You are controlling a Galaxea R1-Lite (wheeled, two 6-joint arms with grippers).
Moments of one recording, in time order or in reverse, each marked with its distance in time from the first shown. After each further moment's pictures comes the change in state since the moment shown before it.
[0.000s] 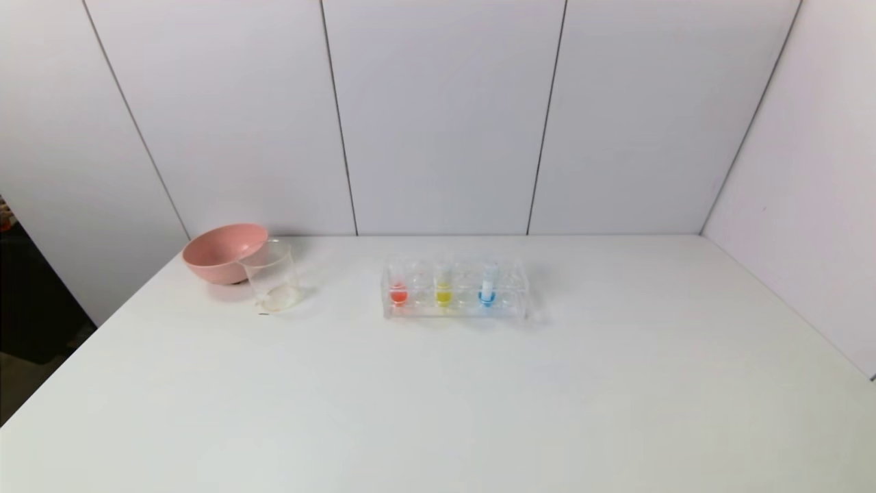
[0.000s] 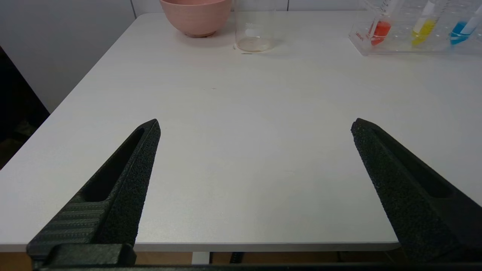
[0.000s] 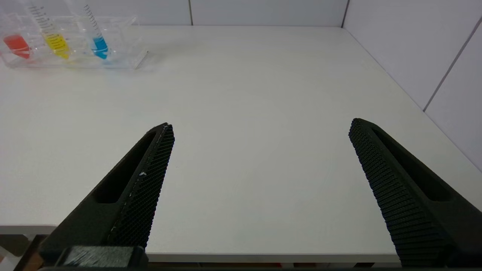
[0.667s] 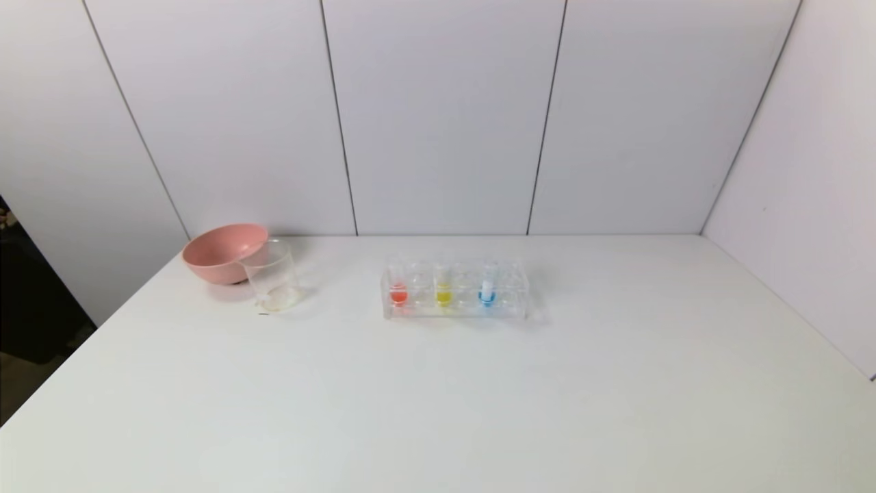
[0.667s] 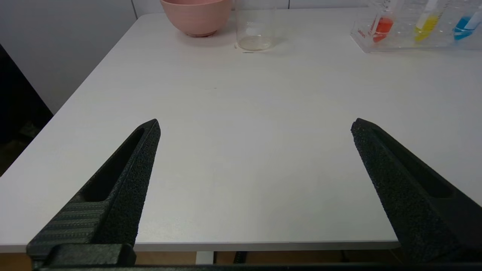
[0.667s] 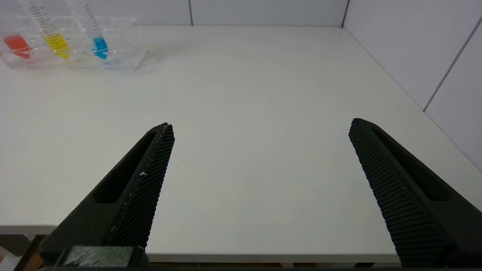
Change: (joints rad) left arm 0.000 0.002 0.000 0.004 0.002 0.019; right arm 0.000 0.000 0.000 0.000 0.000 0.000
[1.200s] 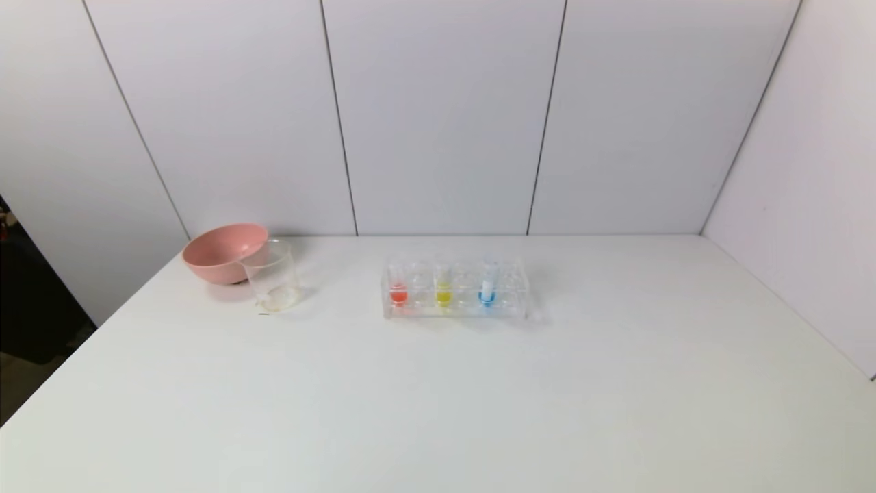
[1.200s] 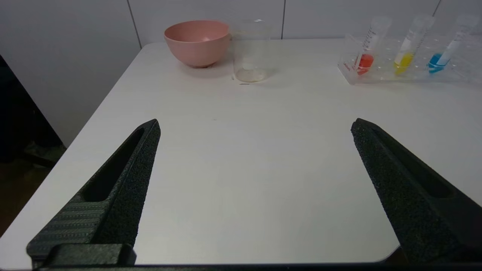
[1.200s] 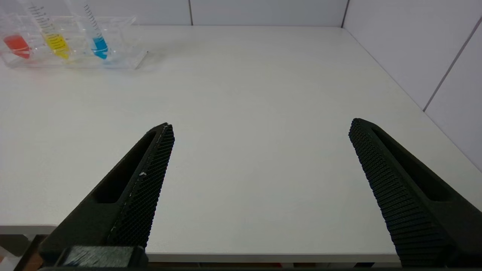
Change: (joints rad) left arm 0.000 0.074 -0.177 0.050 -0.014 -0.008; right arm 0.000 0.000 0.000 0.000 0.000 0.000
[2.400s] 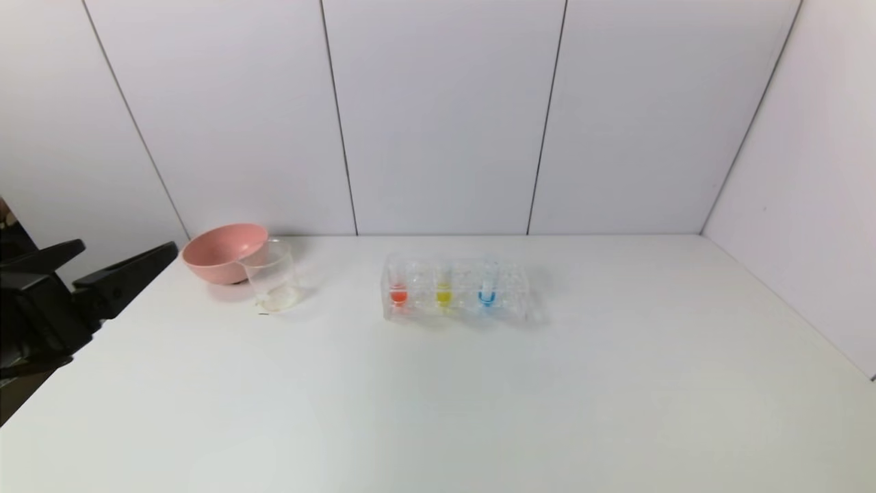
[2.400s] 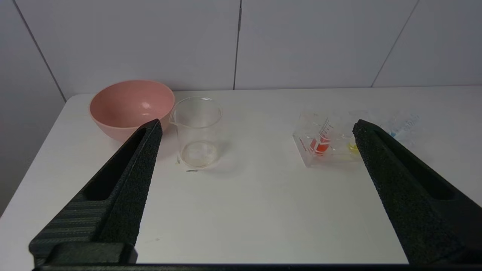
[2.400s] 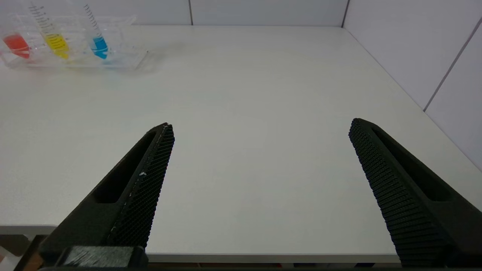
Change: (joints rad) left arm -0.126 0.943 -0.308 -0.591 -0.050 -0.091; right arm 0.000 0.000 0.000 0.000 0.000 0.000
